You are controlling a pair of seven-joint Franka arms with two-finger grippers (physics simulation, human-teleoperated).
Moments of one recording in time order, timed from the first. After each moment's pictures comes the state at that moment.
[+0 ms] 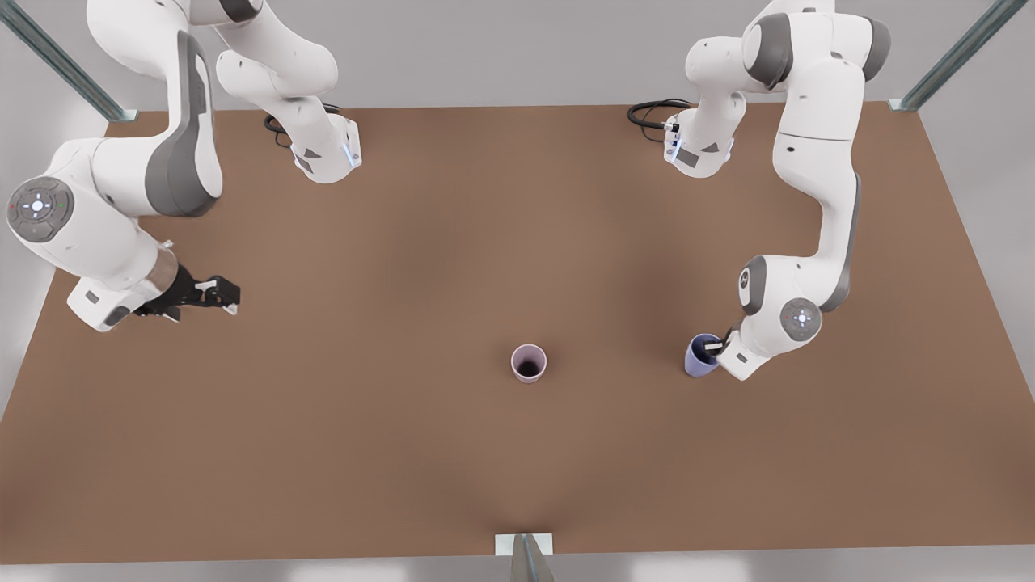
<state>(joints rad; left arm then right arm) -0.11 0.48 0.02 -1.91 -0.05 2.29 -0.09 0.06 0.15 -0.04 -1.54 -0.02 1.68 -0.10</state>
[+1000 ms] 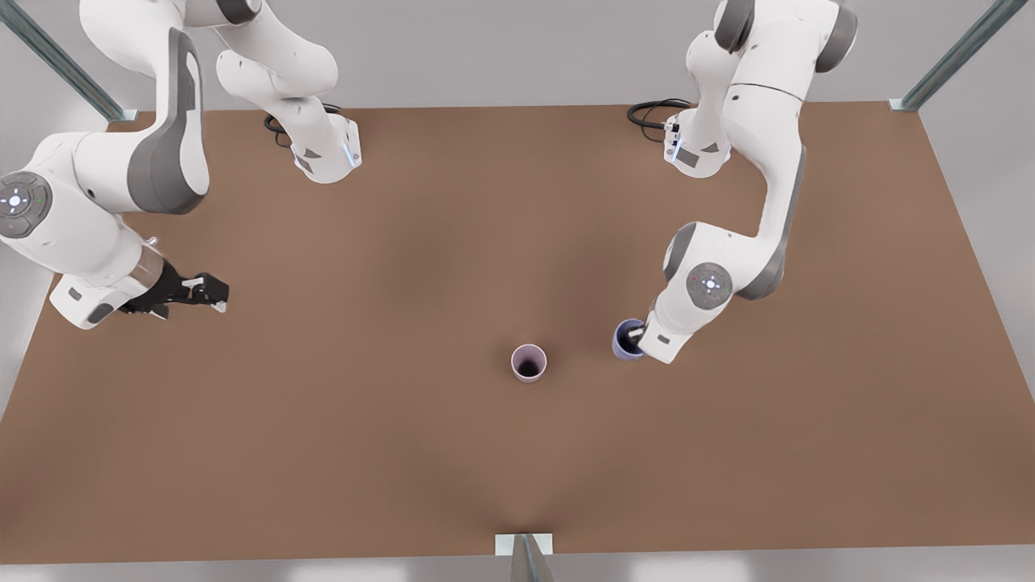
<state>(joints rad) -0.41 0.43 0.02 -1.68 -0.08 2.02 -0.60 0.05 0.16 -0.04 -1.50 -0.02 1.65 -0.11</state>
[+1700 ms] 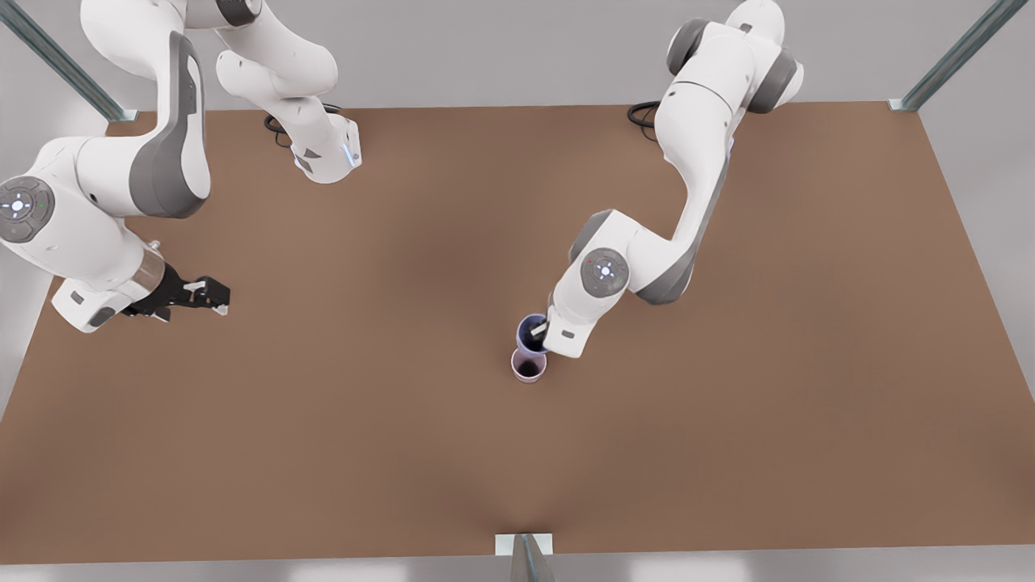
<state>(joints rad) -0.62 0.66 0.02 -1.24 -0.20 1.93 -1.01 0.05 0.17 -0.05 -1.49 -0.01 1.65 -0.11</state>
